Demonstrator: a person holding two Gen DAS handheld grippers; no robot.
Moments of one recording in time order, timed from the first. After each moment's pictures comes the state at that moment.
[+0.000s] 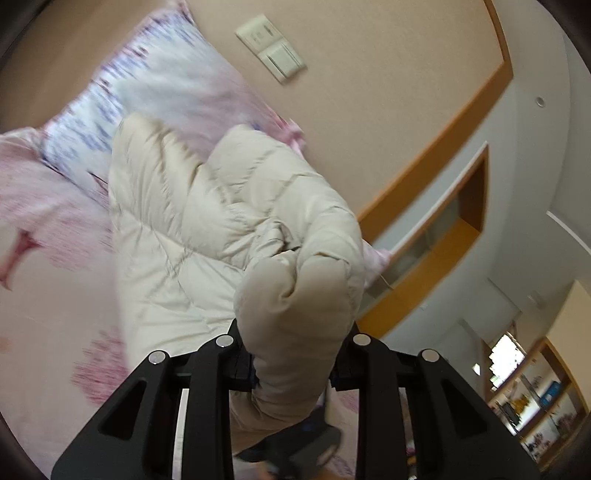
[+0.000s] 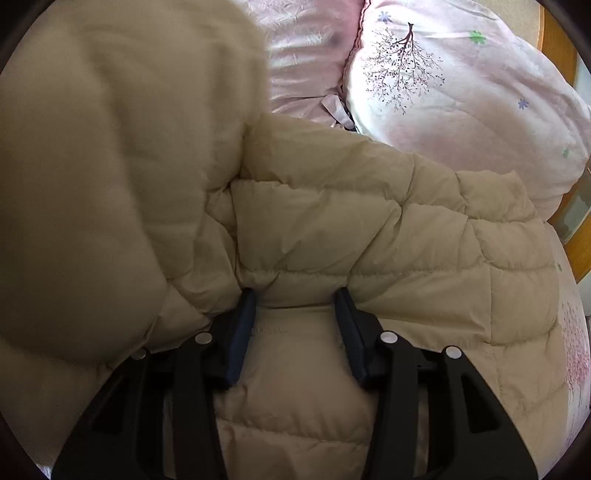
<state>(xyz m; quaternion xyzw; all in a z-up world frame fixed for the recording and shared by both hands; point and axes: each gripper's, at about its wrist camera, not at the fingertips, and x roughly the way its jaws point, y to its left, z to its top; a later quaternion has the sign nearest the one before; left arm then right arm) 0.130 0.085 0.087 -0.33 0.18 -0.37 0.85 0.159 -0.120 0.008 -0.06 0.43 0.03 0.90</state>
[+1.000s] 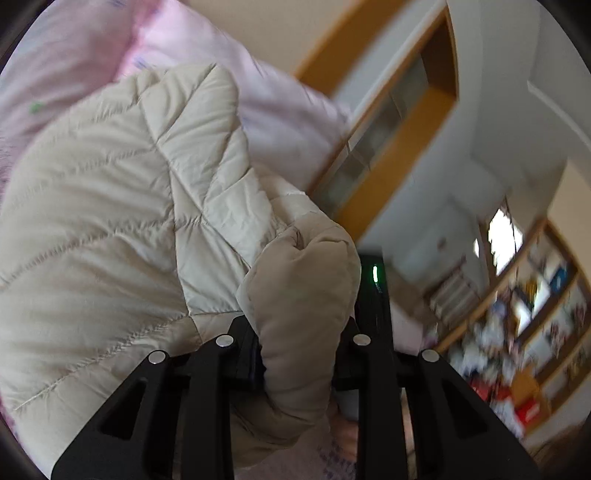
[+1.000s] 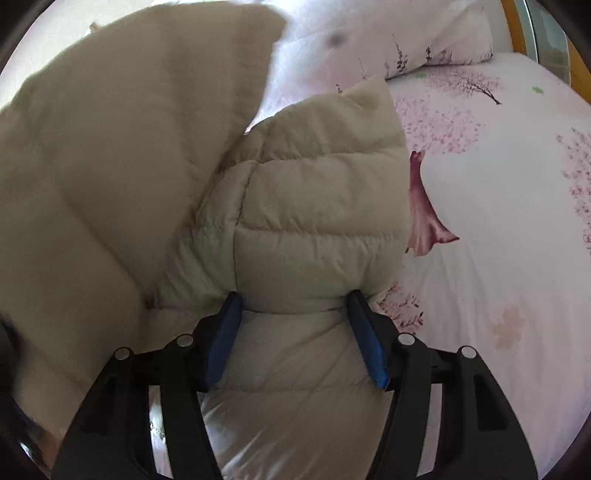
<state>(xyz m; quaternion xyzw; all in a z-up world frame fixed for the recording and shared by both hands) 0.132 -0.131 0.046 -0.11 0.28 -0.48 0.82 0.112 -0.360 -0.001 0.26 0.43 0.07 0.86</state>
